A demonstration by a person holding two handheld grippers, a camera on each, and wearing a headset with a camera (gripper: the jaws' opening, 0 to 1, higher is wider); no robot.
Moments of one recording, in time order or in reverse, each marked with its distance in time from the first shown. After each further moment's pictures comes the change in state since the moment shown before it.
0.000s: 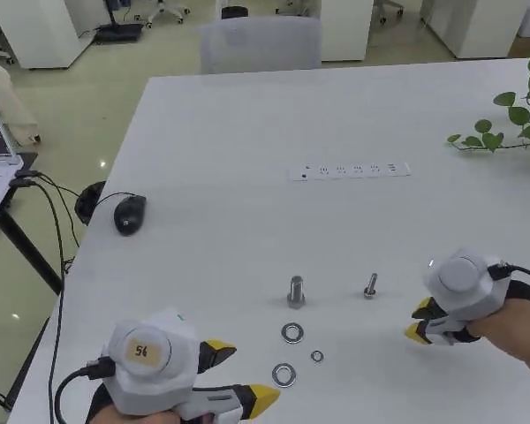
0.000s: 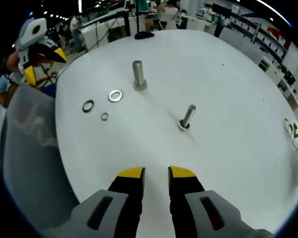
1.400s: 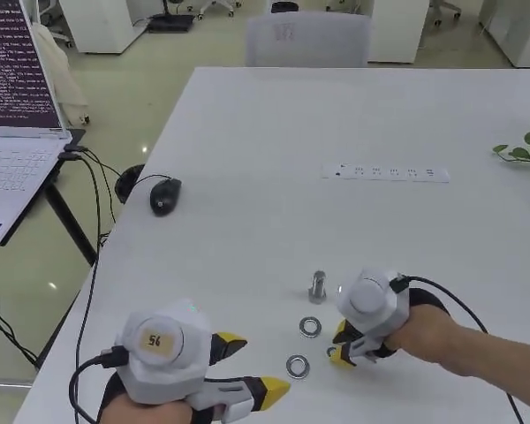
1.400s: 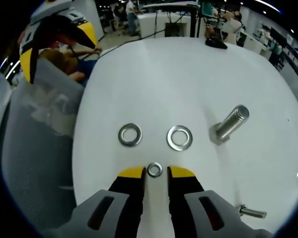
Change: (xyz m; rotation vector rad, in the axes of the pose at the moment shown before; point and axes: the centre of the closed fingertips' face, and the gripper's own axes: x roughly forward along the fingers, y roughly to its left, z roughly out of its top) left arm -0.010 -0.006 -0.006 -0.066 -0.047 0.069; right arm 0.075 0.089 0.070 -0.360 0.009 0.276
